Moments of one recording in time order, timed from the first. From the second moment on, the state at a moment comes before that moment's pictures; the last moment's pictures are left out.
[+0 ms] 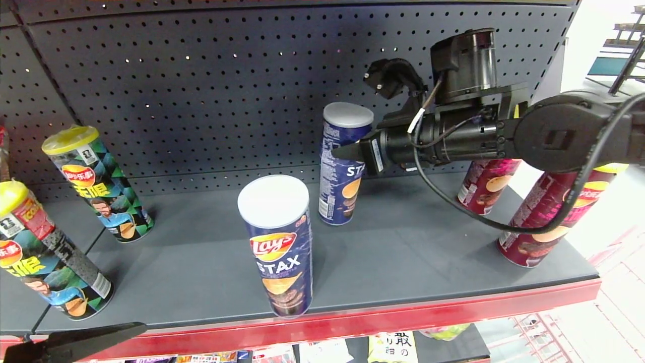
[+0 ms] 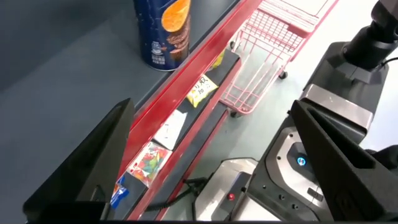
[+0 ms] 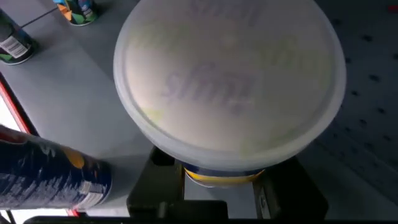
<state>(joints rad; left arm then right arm) -0.54 0.77 -0.33 -0.10 -0.38 0.08 0.61 1.91 -1.60 0.05 0.25 -0.17</state>
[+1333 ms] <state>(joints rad) -0.54 0.77 -0.33 -0.09 -0.36 0.07 0.66 1.98 -1.60 0.05 0.23 -0.16</state>
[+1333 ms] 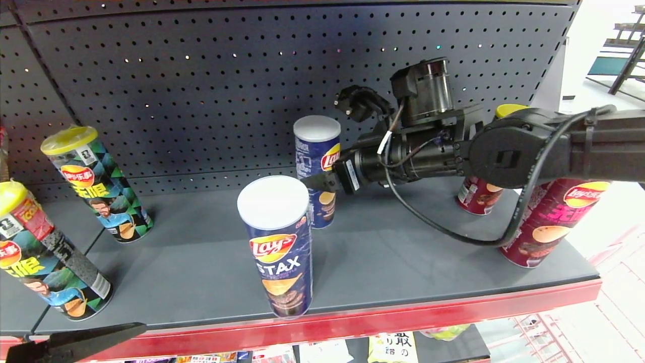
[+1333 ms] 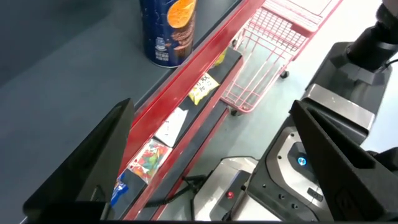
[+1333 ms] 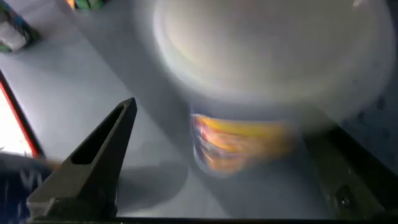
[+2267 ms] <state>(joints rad) -0.50 1.01 -0.39 -0.10 -0.21 0.01 0.67 1.22 -0.85 0.05 0.12 -0.13</state>
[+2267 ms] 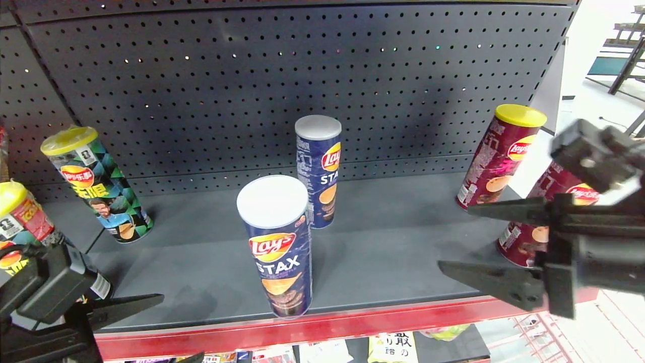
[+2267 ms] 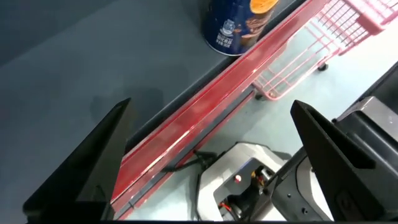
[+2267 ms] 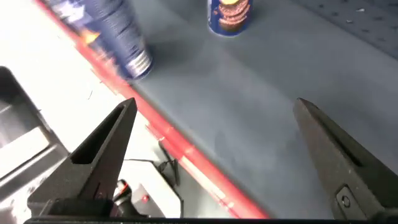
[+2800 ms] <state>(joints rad) -0.47 1.22 -0.49 -0.10 -0.17 0.10 0.35 0.69 -0.61 0.07 -0.07 -0.07</state>
